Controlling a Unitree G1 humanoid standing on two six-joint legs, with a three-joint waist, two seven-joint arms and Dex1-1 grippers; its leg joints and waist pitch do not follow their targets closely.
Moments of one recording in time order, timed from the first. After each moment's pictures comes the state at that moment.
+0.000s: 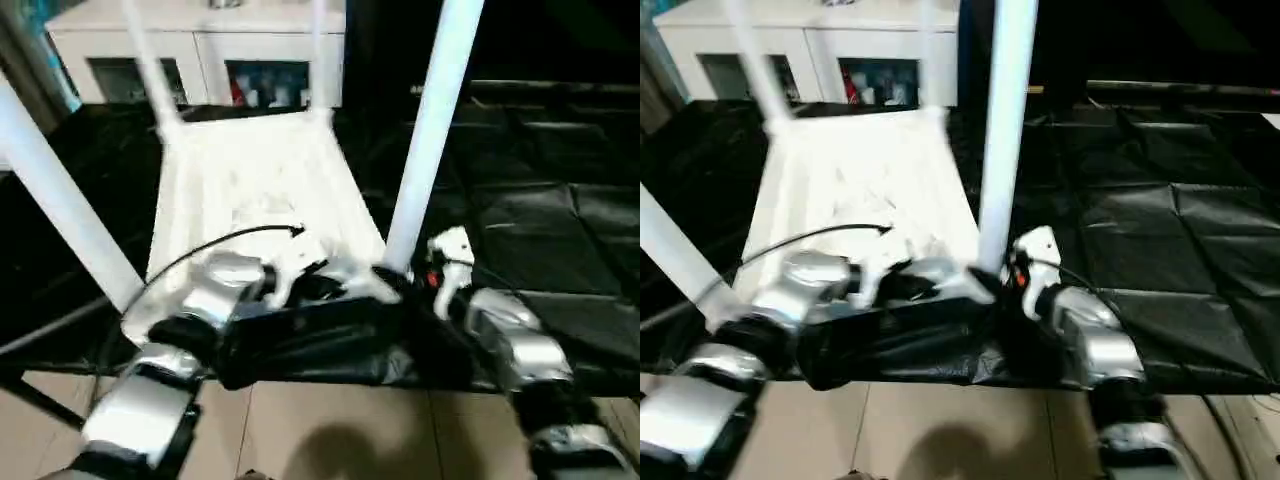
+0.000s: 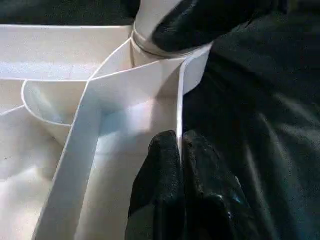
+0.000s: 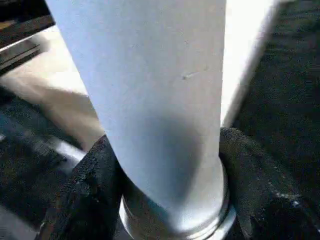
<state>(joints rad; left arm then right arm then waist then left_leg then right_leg) -0.77 0.14 -0.20 1.01 0.11 -0.09 -0.97 -0.45 -0.16 -0.04 0.61 0.16 0.11 0.61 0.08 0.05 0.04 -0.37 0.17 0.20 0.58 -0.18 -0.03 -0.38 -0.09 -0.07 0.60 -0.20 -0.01</state>
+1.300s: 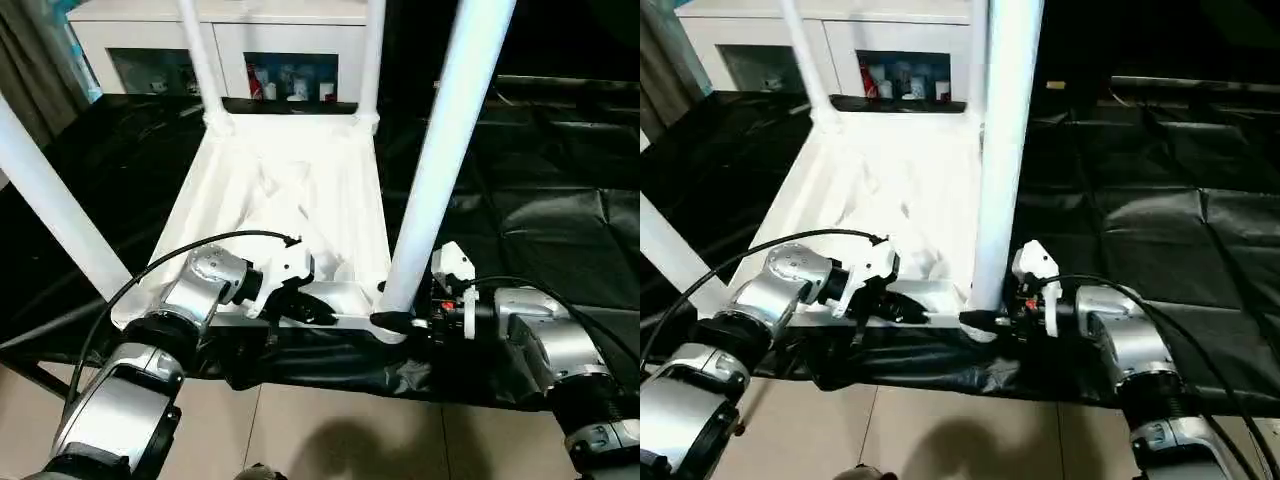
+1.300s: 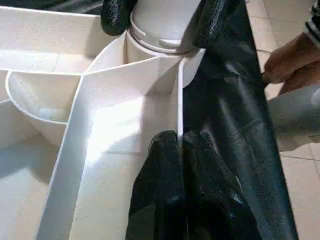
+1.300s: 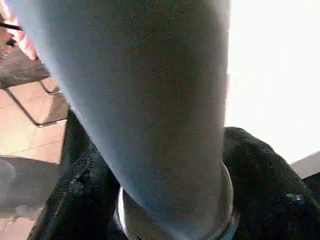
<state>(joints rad) -0.74 0.26 -0.25 0.91 0.07 -0.10 -1.39 -0.43 -0.39 0.12 0.52 0.20 0.15 1.26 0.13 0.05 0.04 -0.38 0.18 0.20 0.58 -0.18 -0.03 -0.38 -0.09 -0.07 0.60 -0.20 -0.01</state>
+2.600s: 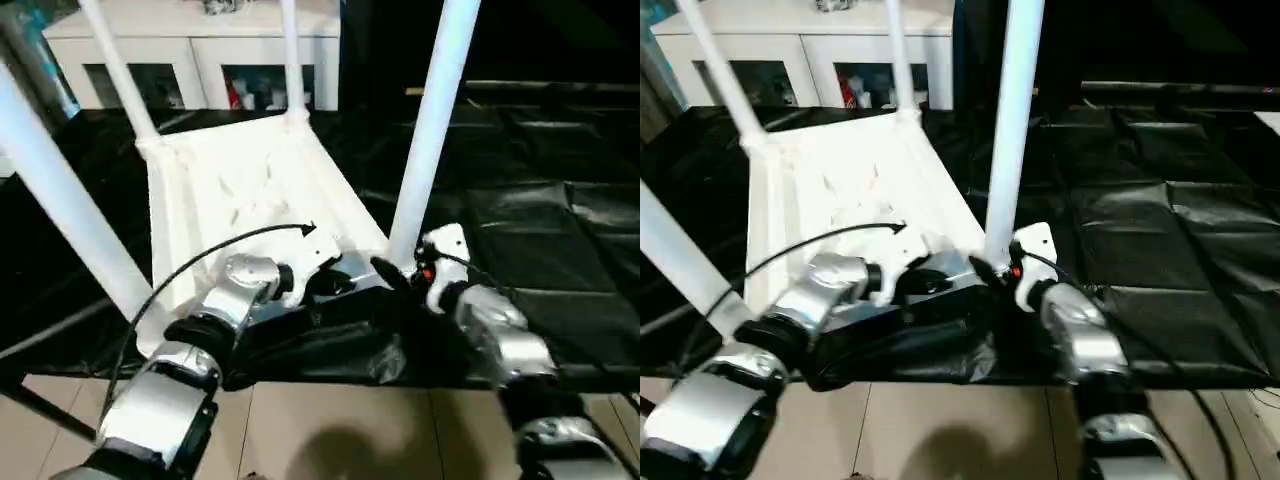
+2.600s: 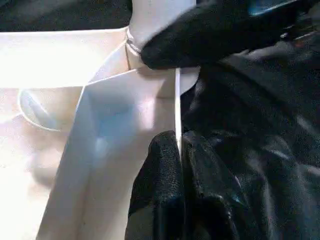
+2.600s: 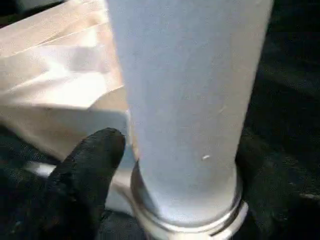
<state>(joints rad) -0.78 0.13 -0.19 1.02 0.12 -0.08 -0.99 -0.46 -0.20 -0.01 0.63 0.11 0.06 0.68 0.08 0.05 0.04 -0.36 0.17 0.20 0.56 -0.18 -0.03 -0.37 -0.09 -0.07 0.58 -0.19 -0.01</state>
